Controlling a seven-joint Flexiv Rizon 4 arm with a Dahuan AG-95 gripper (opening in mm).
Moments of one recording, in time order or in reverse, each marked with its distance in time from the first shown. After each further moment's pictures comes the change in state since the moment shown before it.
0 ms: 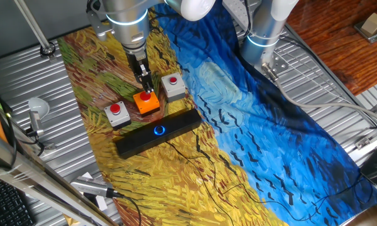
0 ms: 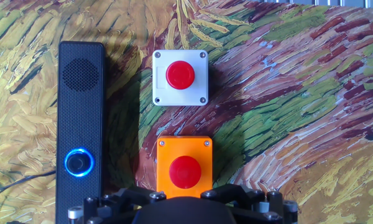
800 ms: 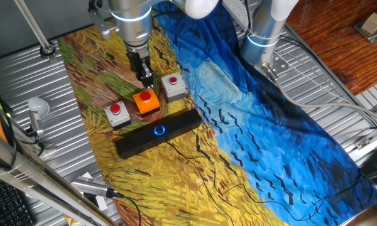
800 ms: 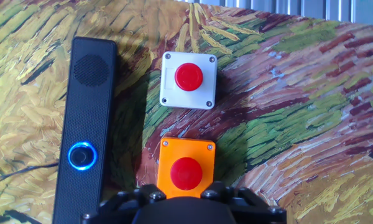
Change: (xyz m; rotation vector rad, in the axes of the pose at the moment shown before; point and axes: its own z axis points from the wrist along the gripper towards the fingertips) arm 0.001 0.000 -0.001 -0.012 -0.033 -0.105
